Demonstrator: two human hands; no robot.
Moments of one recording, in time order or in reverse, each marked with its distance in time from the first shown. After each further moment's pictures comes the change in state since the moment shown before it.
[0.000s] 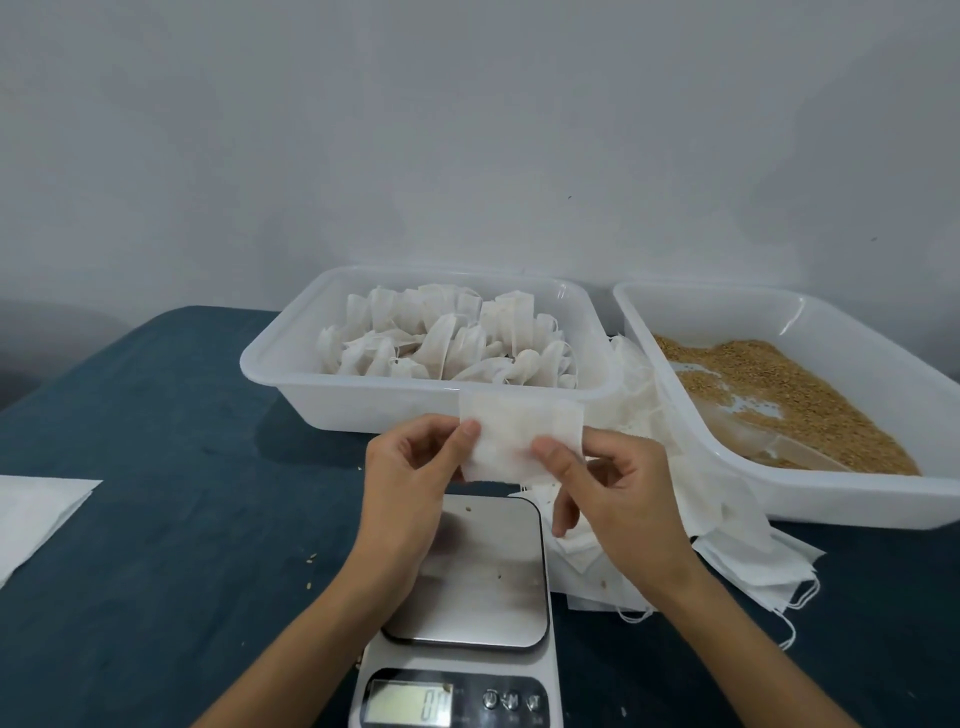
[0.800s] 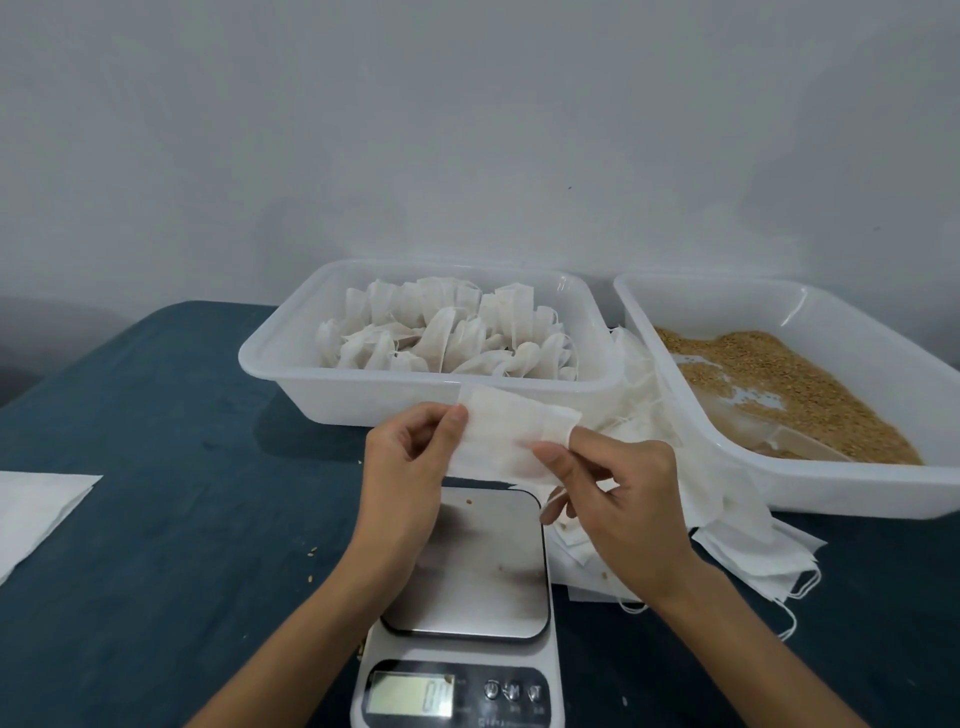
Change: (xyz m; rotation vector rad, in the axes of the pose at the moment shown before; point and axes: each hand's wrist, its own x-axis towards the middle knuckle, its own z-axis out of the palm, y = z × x) left_hand 0.000 0.000 0.000 0.094 0.010 0.024; right_hand -0.004 0.011 0.000 -0.268 0.021 -0.242
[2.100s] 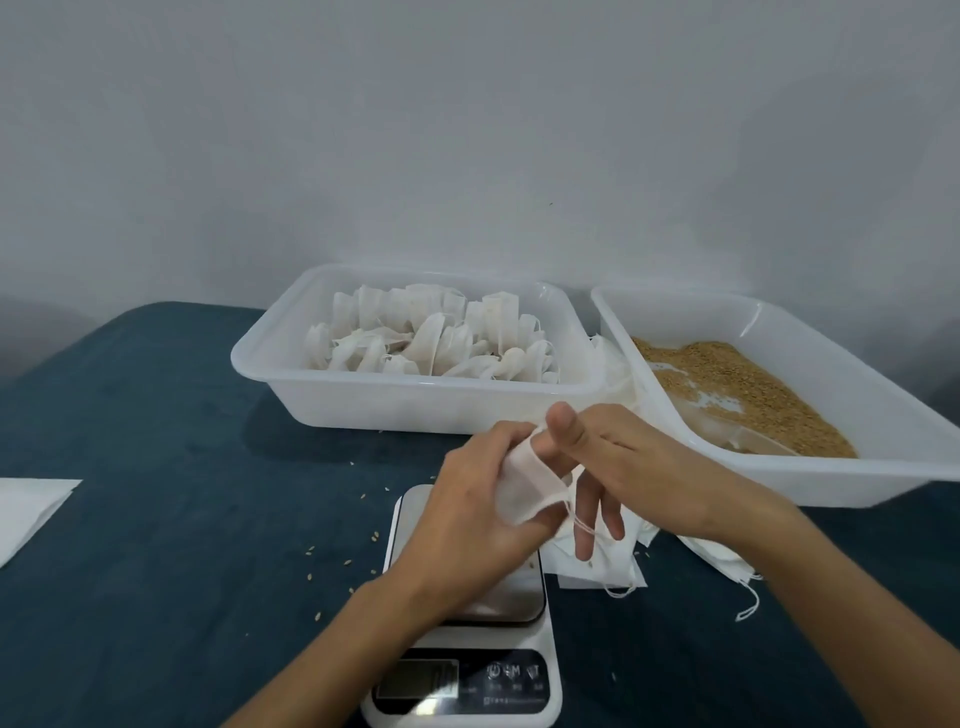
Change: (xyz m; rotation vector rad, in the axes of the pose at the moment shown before) left_hand -0.031 0.009 0.013 0.437 -0.399 0.291; right_hand 0.046 -0.078 -0.035 0.021 -0.663 0.459
